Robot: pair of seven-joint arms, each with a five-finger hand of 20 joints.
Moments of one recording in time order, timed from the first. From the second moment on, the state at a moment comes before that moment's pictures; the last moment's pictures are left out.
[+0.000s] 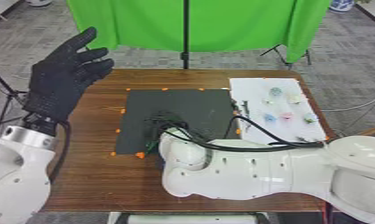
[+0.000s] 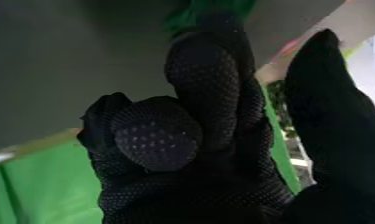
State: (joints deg) left arm 114.8 -42.3 -98.0 -131.6 31.3 8.4 12.0; right arm -29.2 -72.9 -6.8 -96.0 -93.6 19.5 63.8
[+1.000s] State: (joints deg) left arm 114.8 -42.2 -97.9 -131.6 31.1 9.0 12.5; right arm -32.0 -71.9 0.7 -95.8 -85.3 8.8 61.0
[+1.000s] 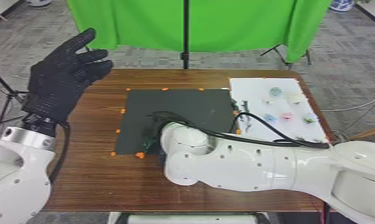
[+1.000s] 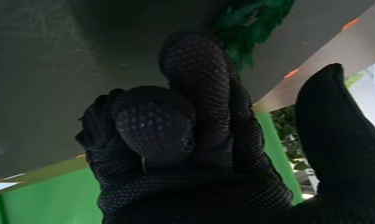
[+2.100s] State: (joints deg) left arm 133.6 -47.3 -110.5 -137.3 31.0 13.6 14.5; right arm -35.3 -61.1 11.2 -109.8 -99.5 10.5 57.5
